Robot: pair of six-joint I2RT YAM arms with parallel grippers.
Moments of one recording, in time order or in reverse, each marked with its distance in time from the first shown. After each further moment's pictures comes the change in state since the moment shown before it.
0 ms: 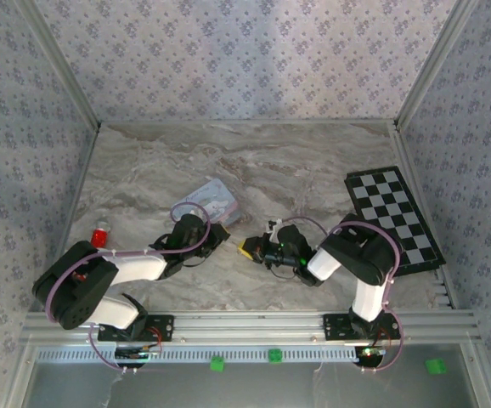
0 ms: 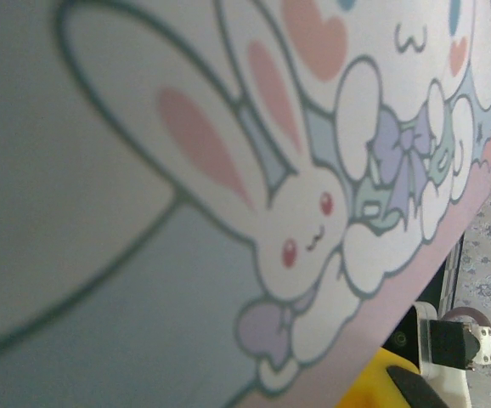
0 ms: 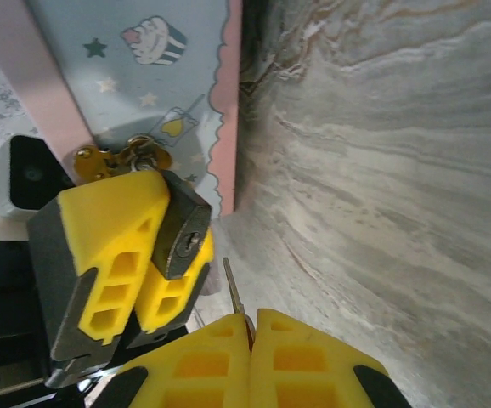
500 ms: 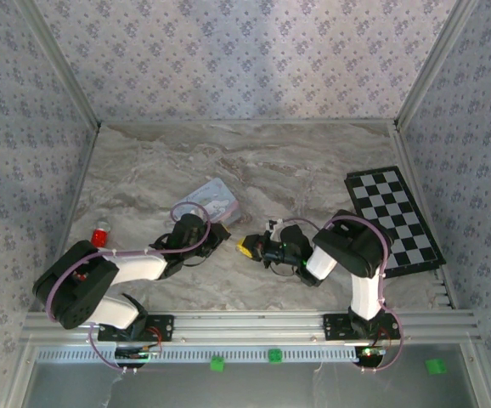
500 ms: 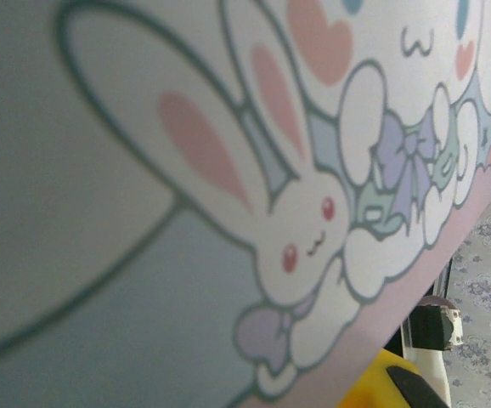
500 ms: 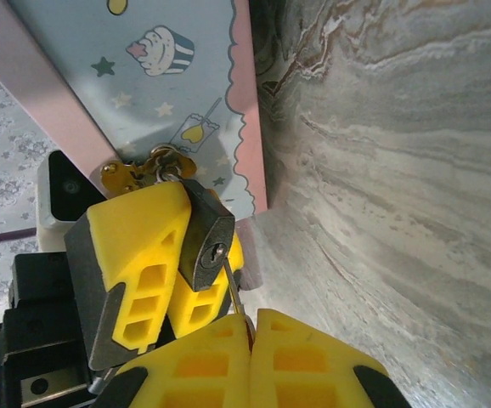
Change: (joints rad) left arm 0.000 0.003 0.002 0.010 0.010 -0.011; right arm -0.027 0.078 -0.002 0.161 -0.051 0.118
